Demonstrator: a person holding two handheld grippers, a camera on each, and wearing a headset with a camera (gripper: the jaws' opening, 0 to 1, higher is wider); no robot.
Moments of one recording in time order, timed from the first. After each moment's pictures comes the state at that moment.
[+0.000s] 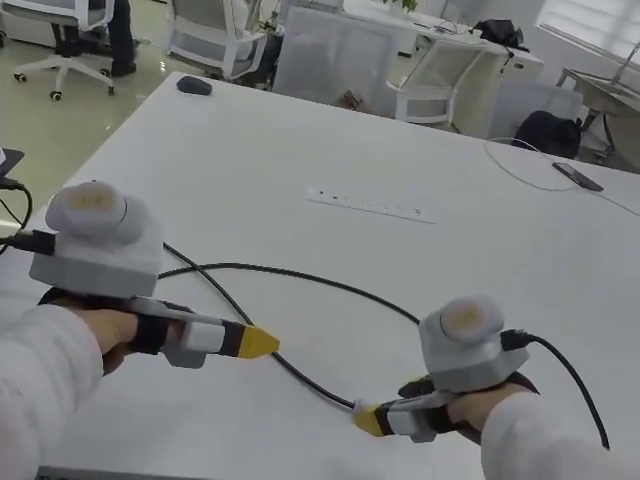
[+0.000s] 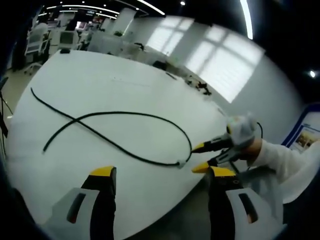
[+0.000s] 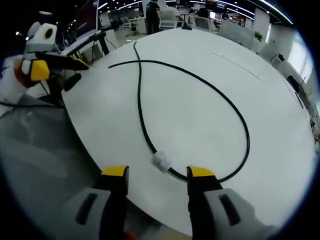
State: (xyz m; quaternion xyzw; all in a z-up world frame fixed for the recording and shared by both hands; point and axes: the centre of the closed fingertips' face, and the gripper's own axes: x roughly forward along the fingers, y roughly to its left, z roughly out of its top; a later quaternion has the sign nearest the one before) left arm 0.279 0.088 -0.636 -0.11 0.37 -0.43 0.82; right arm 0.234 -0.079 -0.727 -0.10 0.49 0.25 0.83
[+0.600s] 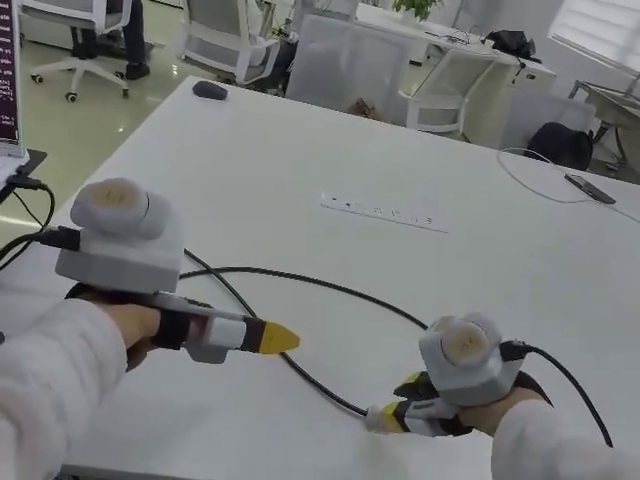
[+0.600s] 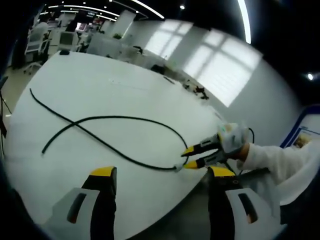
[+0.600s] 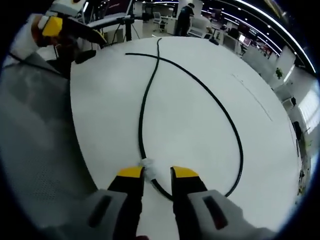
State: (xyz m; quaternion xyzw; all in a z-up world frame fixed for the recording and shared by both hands) left arm 0.282 0.087 -0.627 -0.13 0.36 -0.43 0.82; right arm 0.257 -0.083 -0.736 -0.26 0.44 0.33 0.80
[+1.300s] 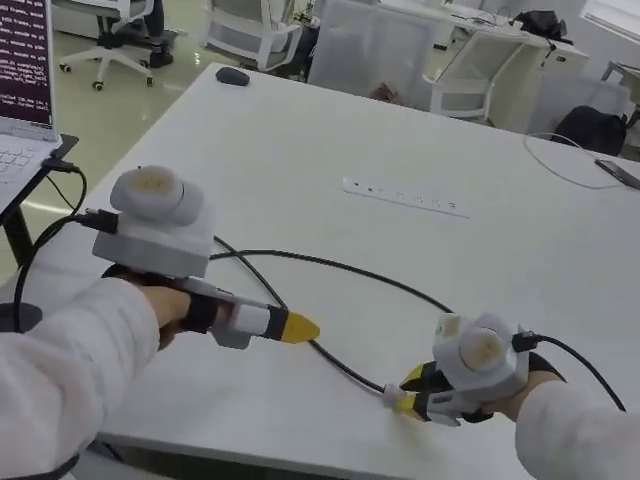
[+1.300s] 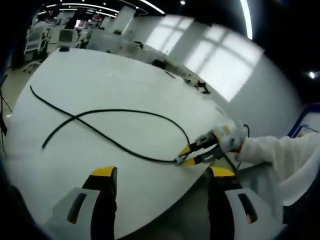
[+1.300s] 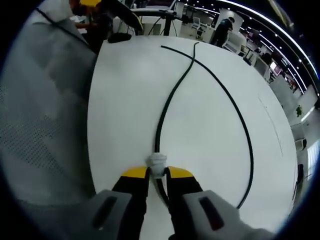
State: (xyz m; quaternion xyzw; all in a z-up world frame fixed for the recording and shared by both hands) left arm 0.275 0.090 -0.640 -0.11 0.38 -0.43 0.81; right arm 0.249 -0.070 -0.759 -0.32 0.39 0.43 0.75
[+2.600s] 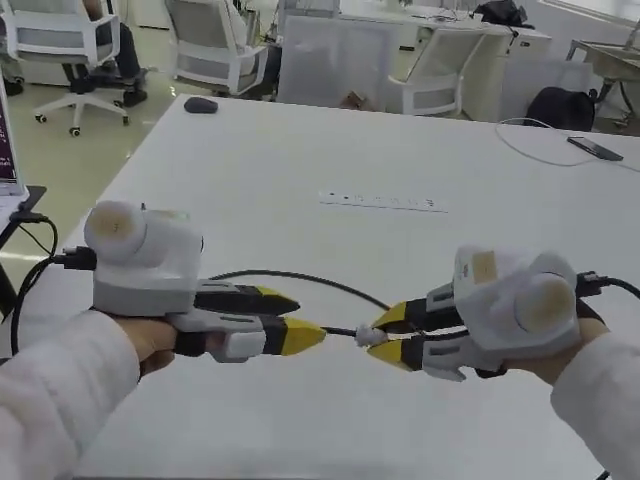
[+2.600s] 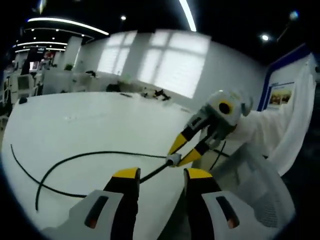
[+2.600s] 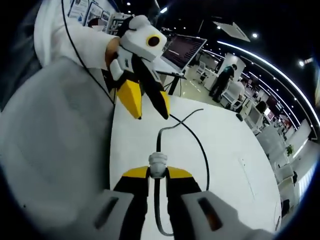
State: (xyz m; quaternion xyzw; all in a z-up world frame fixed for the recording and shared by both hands) left arm 0.250 0.037 -0.576 -0.04 0.22 -0.60 0.77; right arm 0.230 -0.007 -0.606 -0.33 0.20 0.49 0.78
